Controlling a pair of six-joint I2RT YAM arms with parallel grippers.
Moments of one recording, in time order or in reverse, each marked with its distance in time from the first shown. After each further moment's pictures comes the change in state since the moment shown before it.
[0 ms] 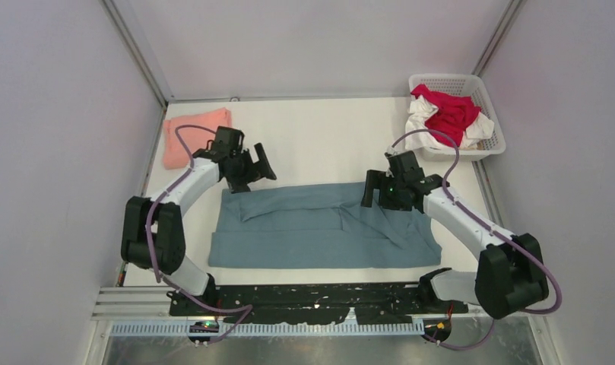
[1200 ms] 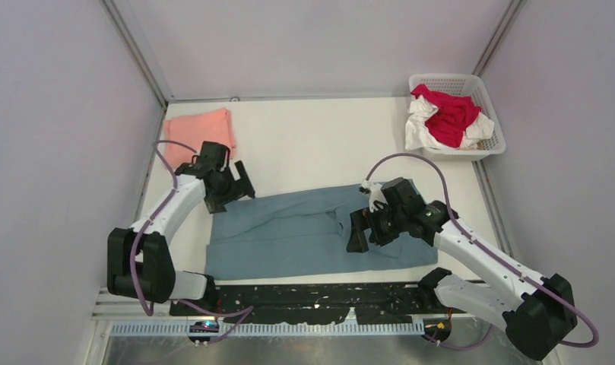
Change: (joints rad) left arm 0.078 -0.156 -0.167 -0.194 -0.167 -0.005; right arm 0.248 -0.241 -0.120 -0.109 -0.394 -0.178
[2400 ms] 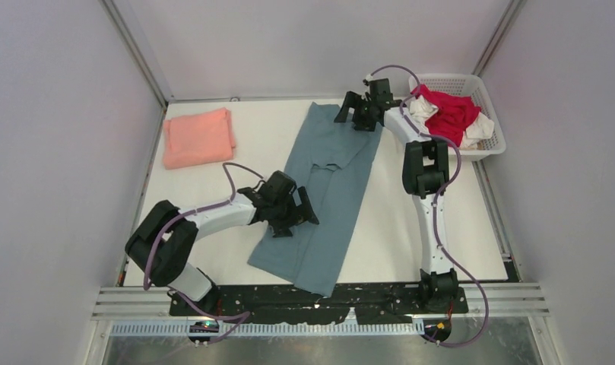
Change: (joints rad) left arm -0.536 0.164 -0.100 0.409 0.119 -0.417; right arm -0.415 1.511 1.442 0.275 0.127 0.179
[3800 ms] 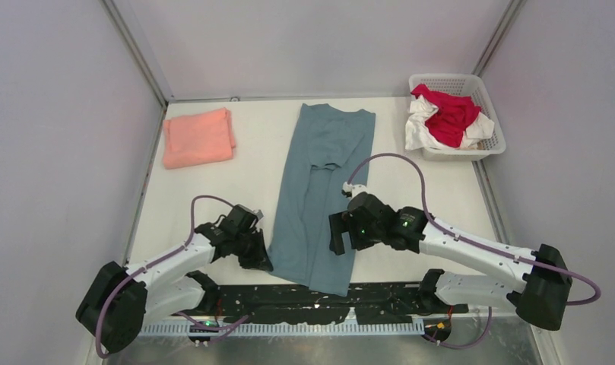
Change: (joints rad) left arm 0.072 -0.496 -0.421 -0.201 0.144 0.261; right arm 0.713 -1.409 -1.354 -0.225 0.382 0.181
